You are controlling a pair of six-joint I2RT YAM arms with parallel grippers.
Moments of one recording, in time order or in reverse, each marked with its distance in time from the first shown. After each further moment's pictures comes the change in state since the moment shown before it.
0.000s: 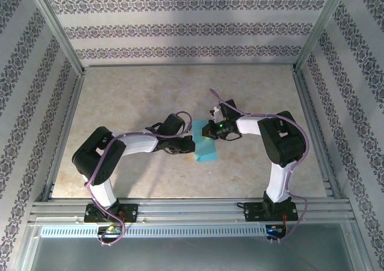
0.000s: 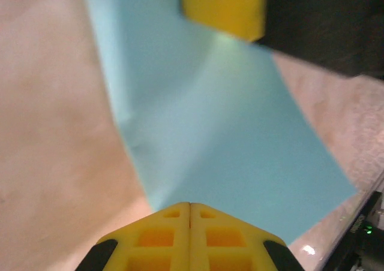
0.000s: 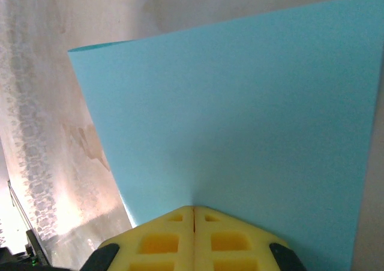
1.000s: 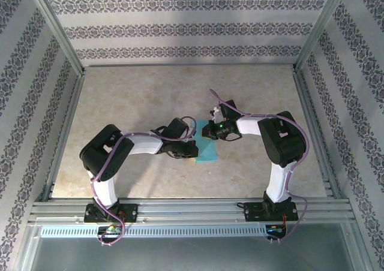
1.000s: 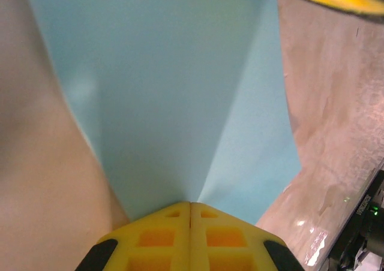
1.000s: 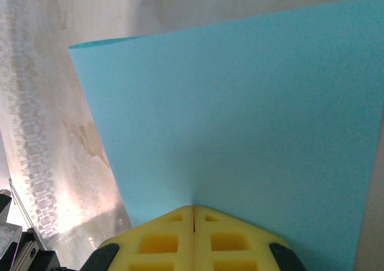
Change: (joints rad) left arm -0.036 0.068 -0.024 0.042 0.057 0.000; right arm 0.001 -0.003 -0.008 0.005 -0.005 0.000
